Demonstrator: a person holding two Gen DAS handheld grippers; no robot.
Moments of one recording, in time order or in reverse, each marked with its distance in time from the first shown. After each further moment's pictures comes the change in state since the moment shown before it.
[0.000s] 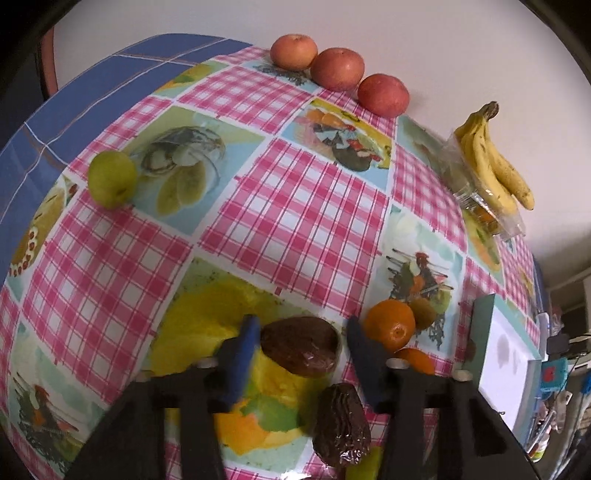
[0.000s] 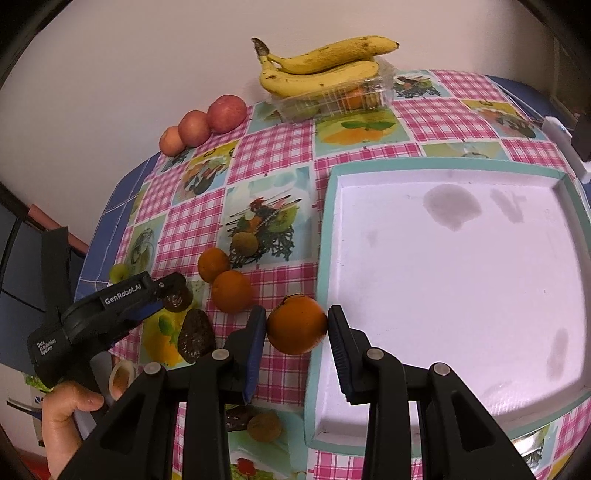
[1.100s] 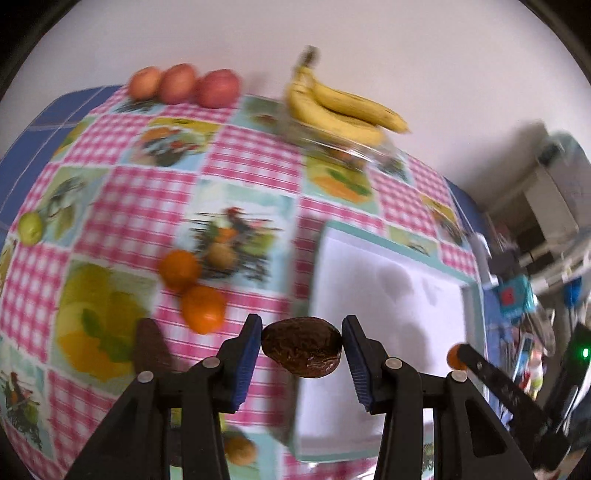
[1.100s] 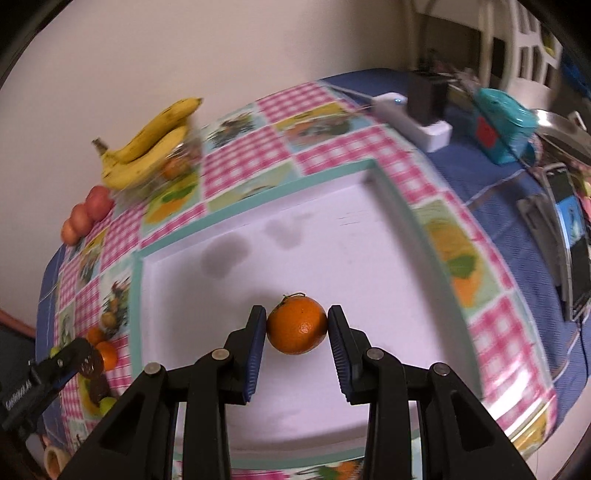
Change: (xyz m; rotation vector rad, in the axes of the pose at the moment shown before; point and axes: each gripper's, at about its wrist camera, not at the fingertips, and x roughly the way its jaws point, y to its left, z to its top) left arm -0.046 -0.149 -0.065 0.313 0.024 -0.159; right arm -0.070 -0.155 0.001 0.279 -0.127 -0.258
